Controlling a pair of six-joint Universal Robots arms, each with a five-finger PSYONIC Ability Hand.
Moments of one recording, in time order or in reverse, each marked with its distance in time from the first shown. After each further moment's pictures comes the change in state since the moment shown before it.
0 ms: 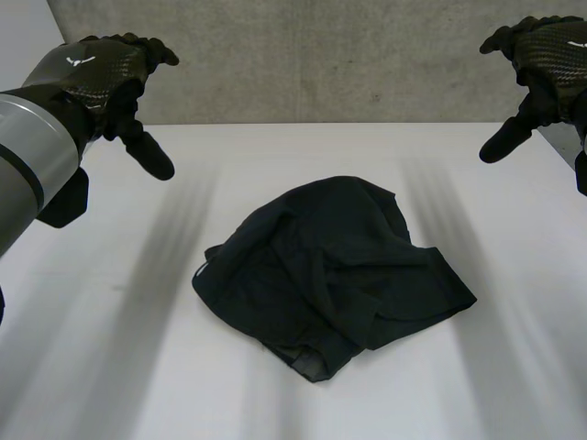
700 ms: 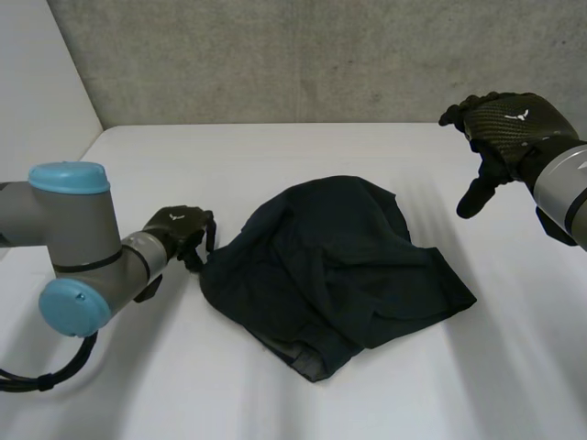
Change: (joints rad) left arm 0.156 -0.602 -0.097 0.312 0.279 0.103; right arm 0.018 0.098 0.076 -0.005 -0.059 -0.152; left_hand 0.733 0.696 0.668 0.677 0.657; right_hand 0.000 0.000 0.000 0.000 0.000
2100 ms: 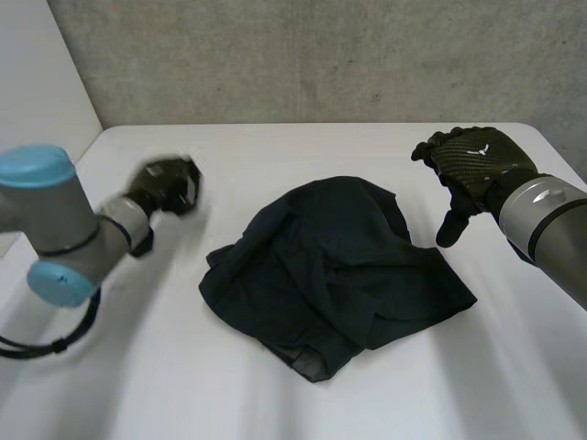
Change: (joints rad) left arm 0.098 0.011 0.046 0.245 0.096 -0.205; right arm 0.058 0.059 0.042 -0.020 0.003 -0.067; left_hand 0.226 0.291 0.303 0.312 0.265; right_hand 0.000 0.000 0.000 0.000 0.000
